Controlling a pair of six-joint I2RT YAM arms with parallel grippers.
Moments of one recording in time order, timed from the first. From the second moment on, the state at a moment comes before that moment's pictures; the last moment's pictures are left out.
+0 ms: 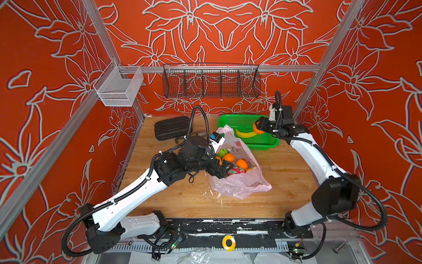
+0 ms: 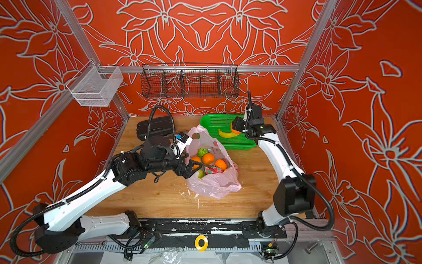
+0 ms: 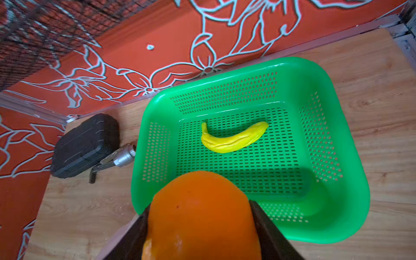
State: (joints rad) left arm -0.83 1.17 1.32 -0.72 0.16 -0.30; right arm 0.16 1.57 1.47 -0.55 -0.10 0.44
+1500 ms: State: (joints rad) left arm -0.83 1.39 1.48 -0.74 0.08 -0.27; right arm 0.06 2.06 1.72 -0.77 0.04 0.24
